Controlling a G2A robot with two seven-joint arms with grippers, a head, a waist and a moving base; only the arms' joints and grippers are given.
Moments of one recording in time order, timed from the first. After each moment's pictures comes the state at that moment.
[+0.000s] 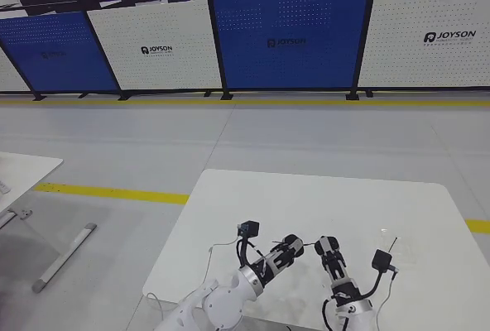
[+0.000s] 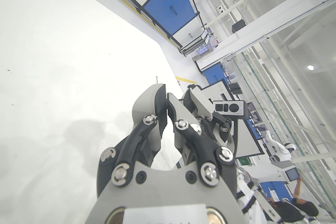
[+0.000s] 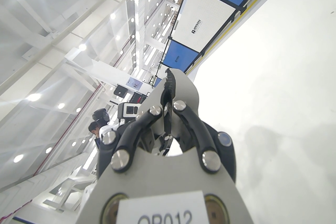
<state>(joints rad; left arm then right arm) 1.51 -1.20 -1.00 -1.78 0.24 -0.04 -0.10 -1.67 -1.37 1.13 -1.75 -0.31 -0.17 -0.08</state>
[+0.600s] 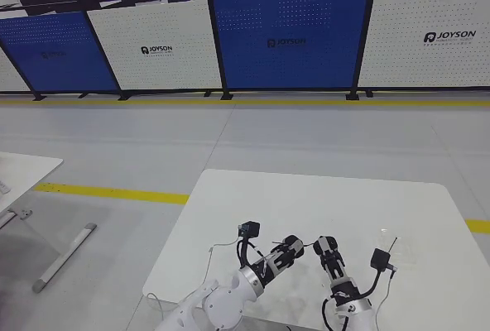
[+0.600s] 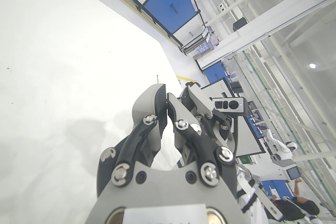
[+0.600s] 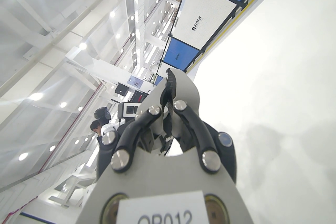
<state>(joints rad) 1.51 -1.20 -1.00 -1.77 0.25 -0.03 -0.10 -1.66 -1.37 1.13 -1.74 -0.29 -0.17 -0.06</state>
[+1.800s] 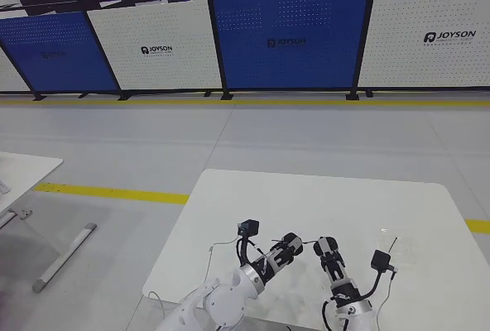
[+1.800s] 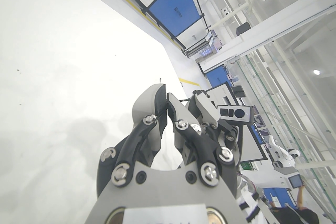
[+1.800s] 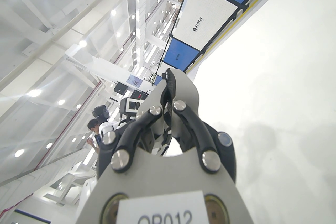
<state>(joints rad) 1.50 -1.21 -1.00 -1.77 0.23 0.00 -0.09 -1.67 -1.37 1.13 -1.75 -0.32 -0.19 -0.07</state>
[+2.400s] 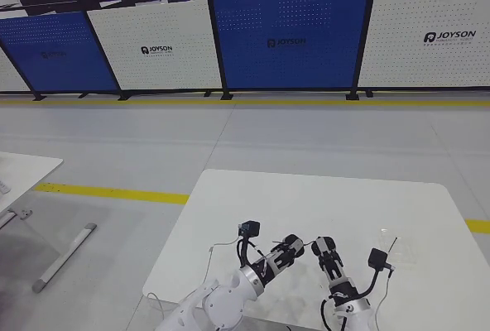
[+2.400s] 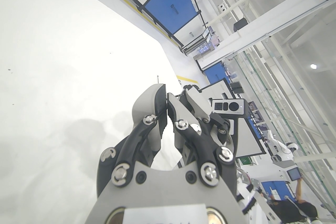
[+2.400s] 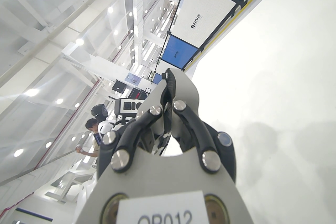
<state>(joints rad) 1.51 -1.20 -1.01 -1.77 0.25 -0.03 -0.11 -1.66 -1.37 1.12 -1.74 -0.31 -0.17 -0.05</state>
